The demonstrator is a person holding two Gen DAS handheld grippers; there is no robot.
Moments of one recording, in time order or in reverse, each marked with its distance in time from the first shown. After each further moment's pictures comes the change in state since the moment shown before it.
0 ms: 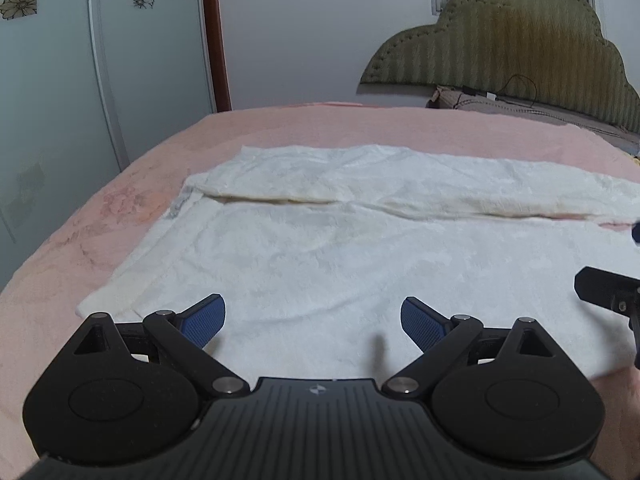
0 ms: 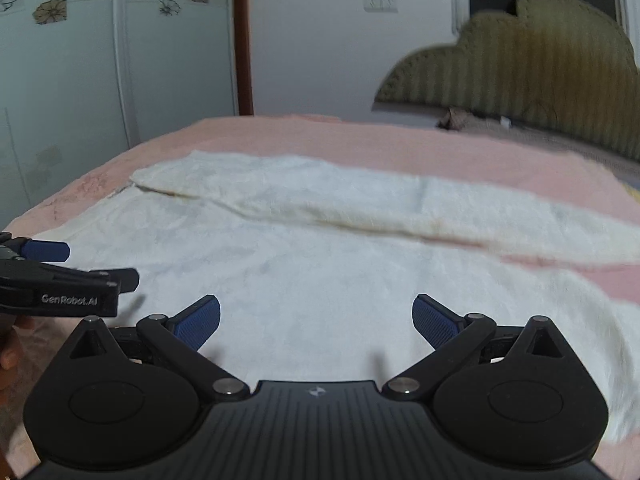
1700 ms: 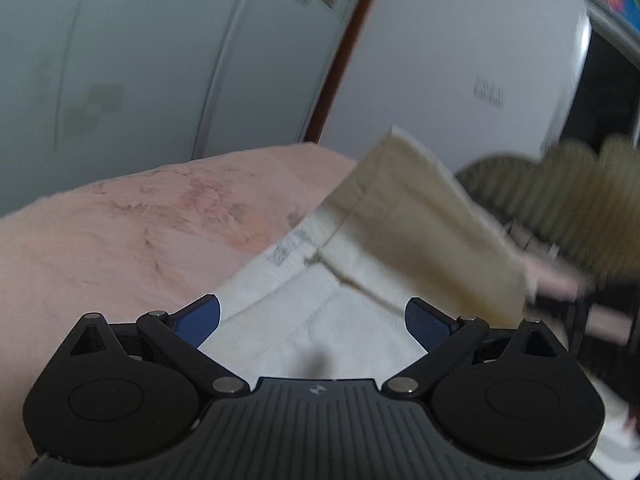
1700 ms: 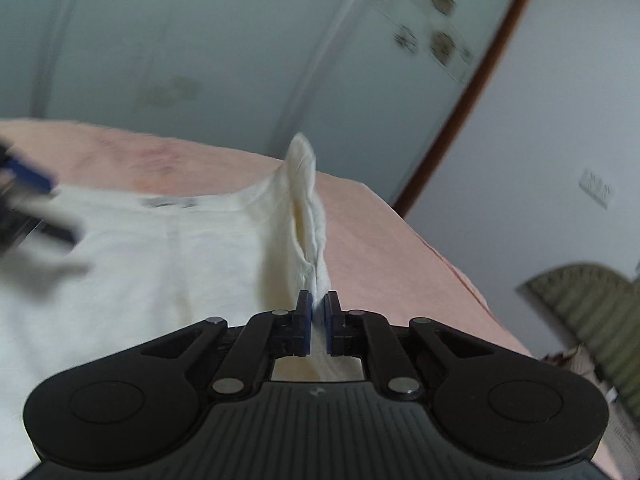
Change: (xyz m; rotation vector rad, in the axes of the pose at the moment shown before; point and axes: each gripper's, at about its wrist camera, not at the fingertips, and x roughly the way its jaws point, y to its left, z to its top) left arm 0.041 0.130 0.014 -0.563 -0.160 0.017; right arm 0.134 0.065 0.084 -0.730 -0.165 0.344
